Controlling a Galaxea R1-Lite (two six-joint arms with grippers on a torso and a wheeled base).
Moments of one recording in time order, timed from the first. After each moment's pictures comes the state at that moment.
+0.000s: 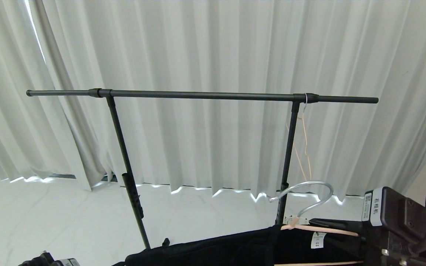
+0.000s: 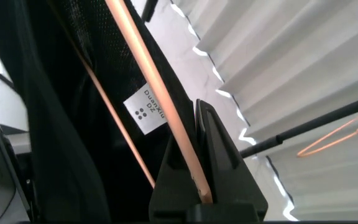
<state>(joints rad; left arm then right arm) -0.91 1.07 0.00 -0.61 0.37 0.21 0.91 1.24 -0.49 -0.36 0.02 -0.33</state>
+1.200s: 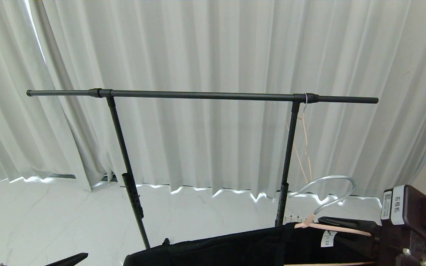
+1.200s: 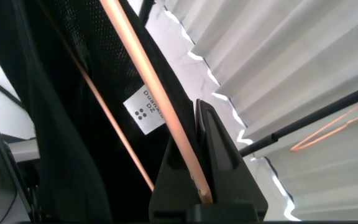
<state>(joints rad) -0.84 0.82 -0.03 -0.36 0.26 0.22 0.90 1.19 -0.47 -0.36 0.02 -0.32</state>
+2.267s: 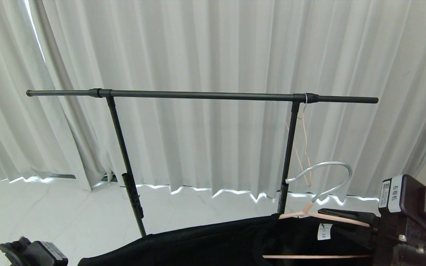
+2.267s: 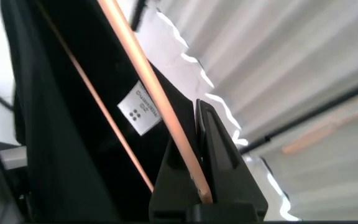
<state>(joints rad) -0.54 0.95 -0.05 -0.36 0.18 0.22 0.87 1.20 -0.50 -0.36 0.00 -0.32</state>
